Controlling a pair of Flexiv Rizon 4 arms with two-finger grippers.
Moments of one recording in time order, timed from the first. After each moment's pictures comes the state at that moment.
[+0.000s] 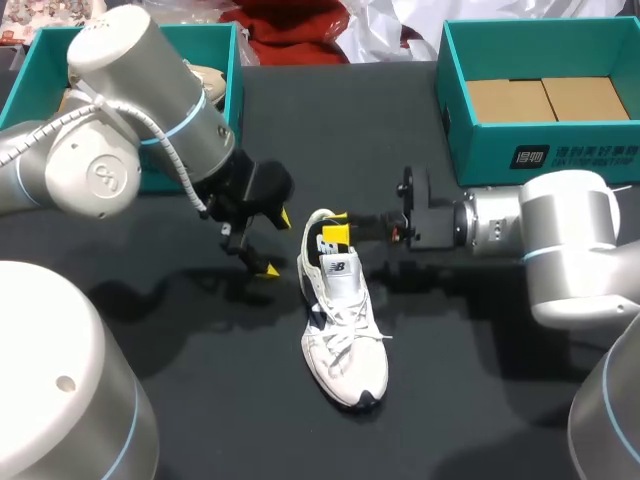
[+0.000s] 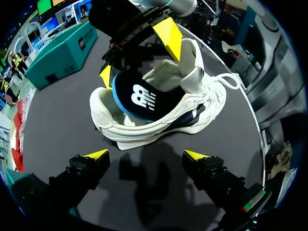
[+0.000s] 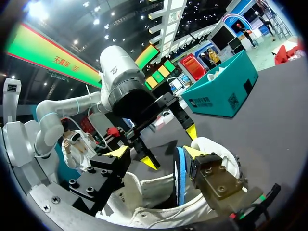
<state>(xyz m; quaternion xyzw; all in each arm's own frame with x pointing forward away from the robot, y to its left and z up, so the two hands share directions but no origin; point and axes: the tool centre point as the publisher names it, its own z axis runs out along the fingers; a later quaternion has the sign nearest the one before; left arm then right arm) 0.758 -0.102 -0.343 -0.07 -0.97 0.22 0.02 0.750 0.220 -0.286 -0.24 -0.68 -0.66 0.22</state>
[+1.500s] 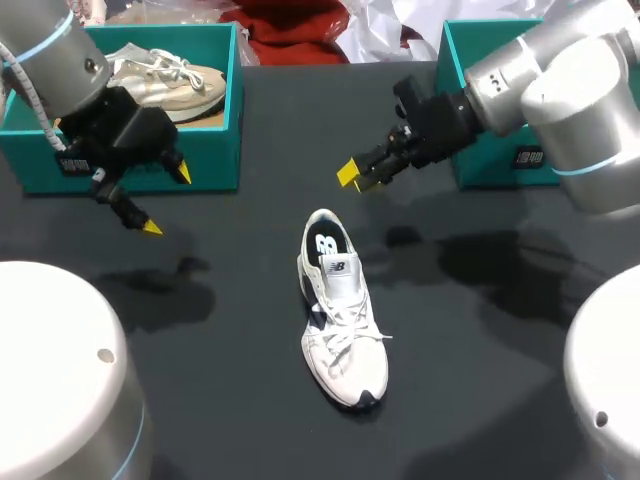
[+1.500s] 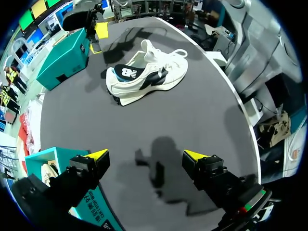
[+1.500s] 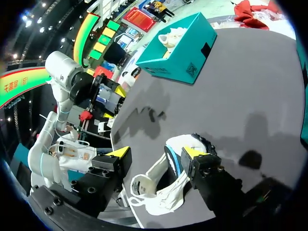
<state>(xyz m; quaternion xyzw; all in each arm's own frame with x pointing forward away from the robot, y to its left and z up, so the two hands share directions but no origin) 0.772 0.041 -0.252 -0.16 -0.97 0.18 0.00 0.797 0.183 -0.244 -0.42 -0.78 -0.37 0.28</state>
